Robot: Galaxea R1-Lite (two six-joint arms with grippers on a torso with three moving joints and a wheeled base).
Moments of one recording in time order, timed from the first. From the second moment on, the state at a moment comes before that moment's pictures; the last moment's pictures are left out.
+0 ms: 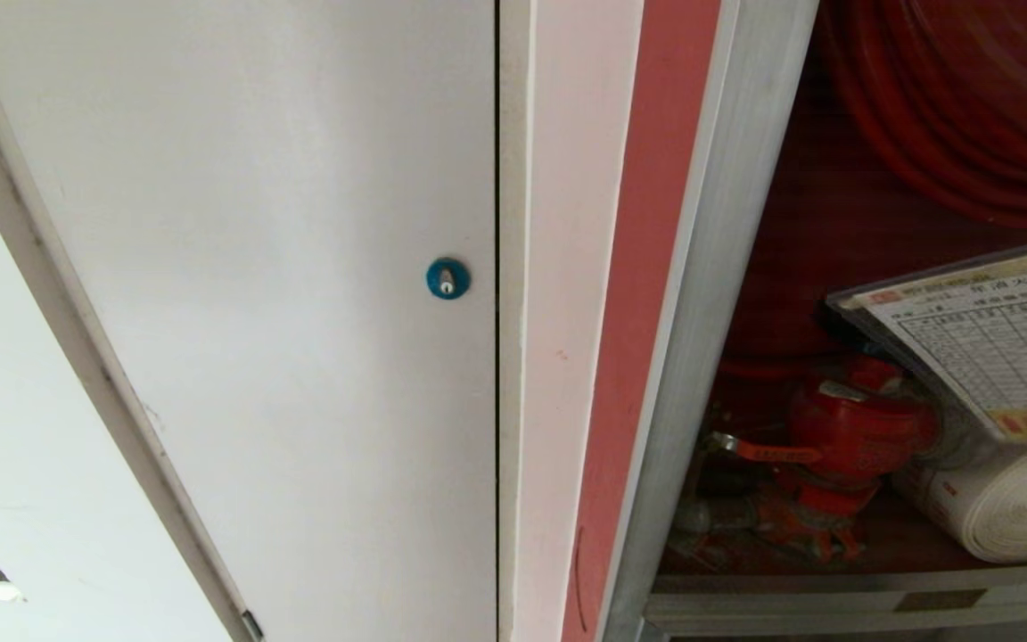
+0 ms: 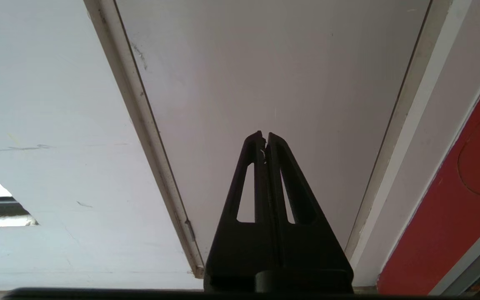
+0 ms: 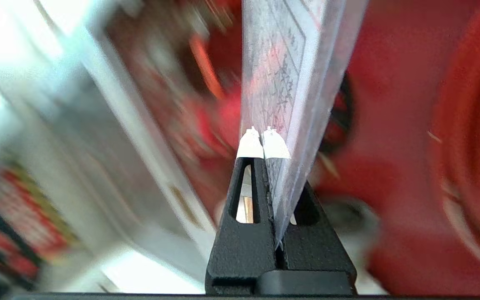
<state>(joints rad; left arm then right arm) 0.01 0.00 0.00 -0.01 -0.03 0.05 0.07 1.12 -1.59 1.02 0.28 -0.98</state>
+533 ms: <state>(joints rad) 0.01 0.00 0.00 -0.01 -0.03 0.05 0.26 1.16 -1.46 1.04 0.61 -0.60</state>
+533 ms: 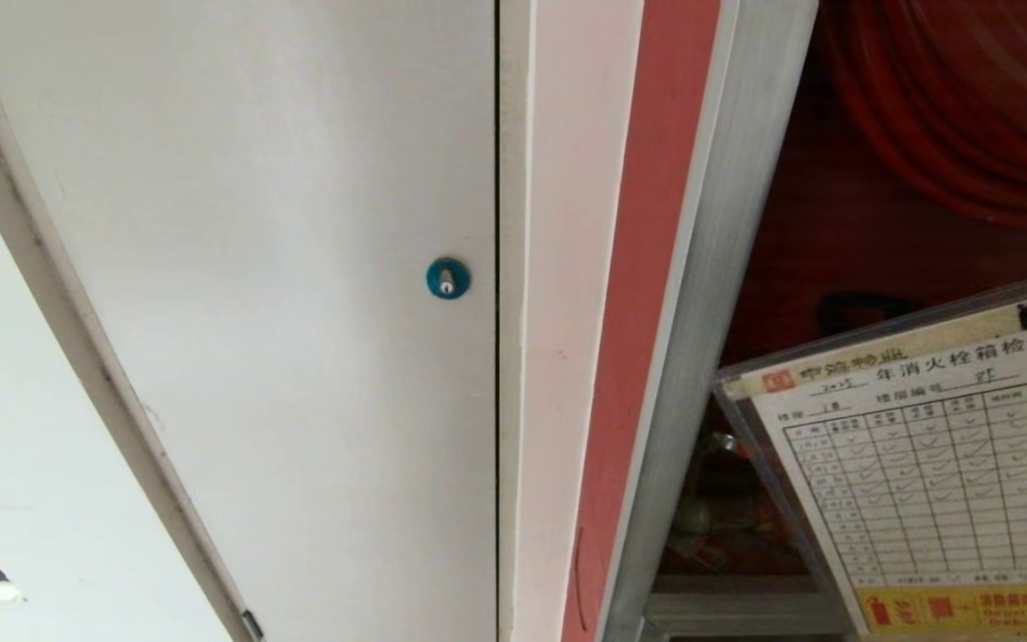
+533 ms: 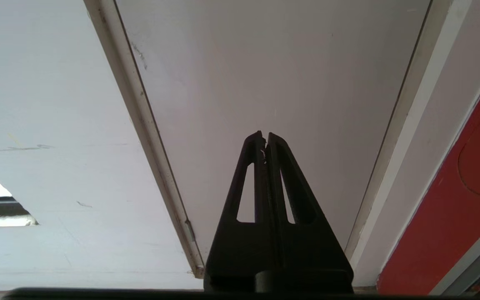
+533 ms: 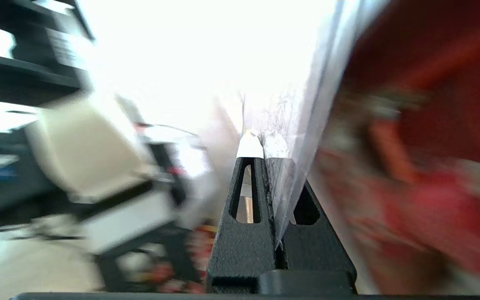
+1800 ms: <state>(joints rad) 0.01 0.00 0.00 -0.01 -0.03 0.05 0.58 1.24 -1.06 0.05 0.77 0.01</state>
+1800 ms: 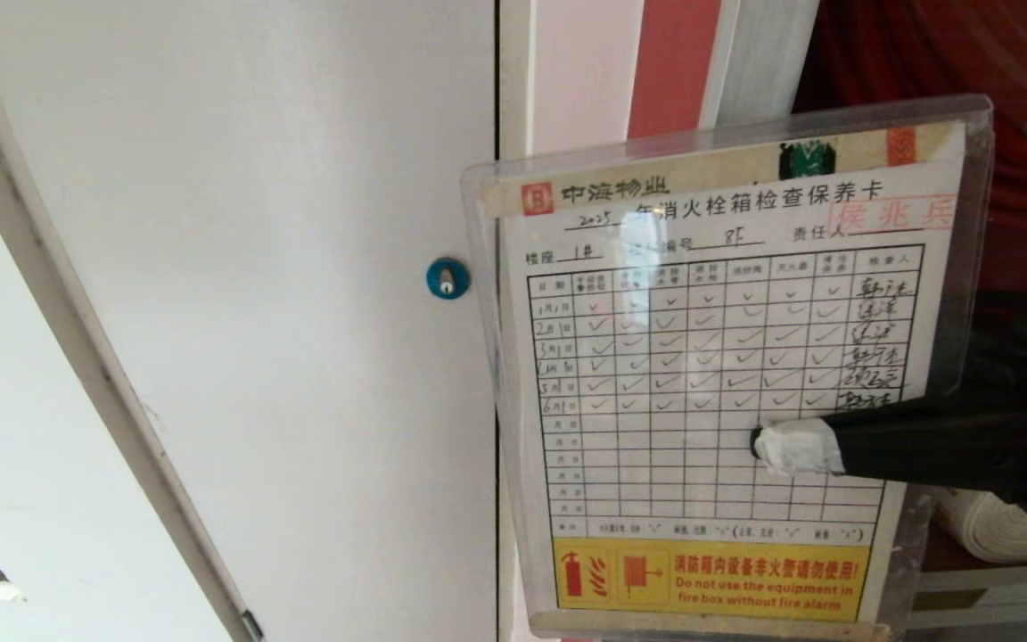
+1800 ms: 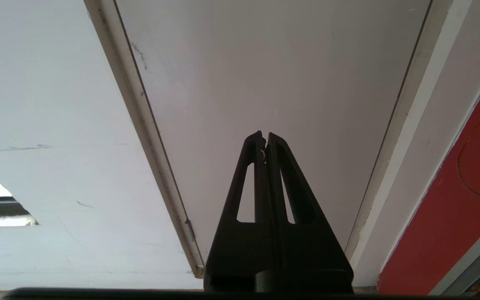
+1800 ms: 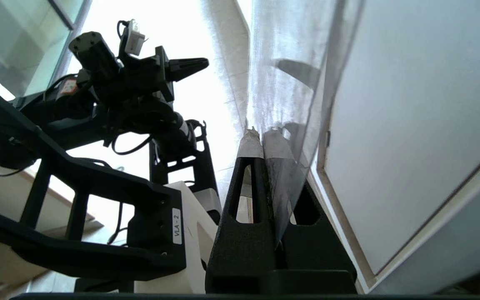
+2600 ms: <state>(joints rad) 0.01 0.00 0.00 -0.01 -0.03 0.05 0.61 1.29 -0.98 -0.16 0.77 0.10</state>
